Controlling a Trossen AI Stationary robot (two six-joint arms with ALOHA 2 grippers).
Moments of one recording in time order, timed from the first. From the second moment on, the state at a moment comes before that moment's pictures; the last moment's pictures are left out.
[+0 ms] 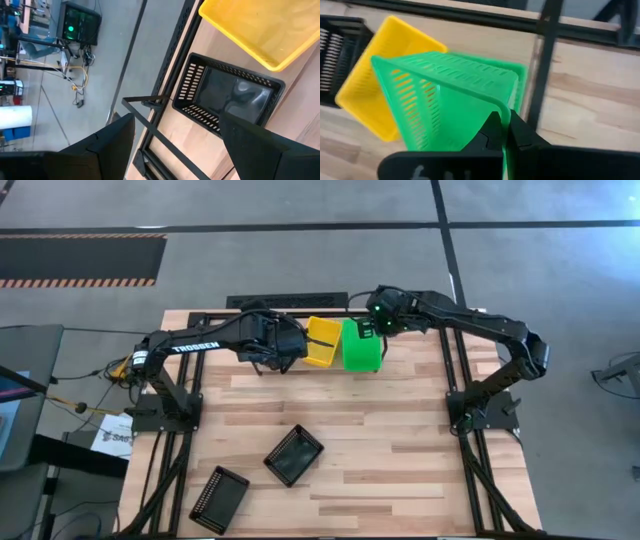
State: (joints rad) left arm 0.12 1.71 1.81 -1.50 -0.79 -0.21; right arm -0.44 1.49 1.43 -1.00 0.25 0.87
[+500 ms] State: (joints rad) left arm 0.12 1.71 1.81 -1.47 -0.79 -0.21; right arm -0.46 1.49 1.43 -0.99 0.21 0.81
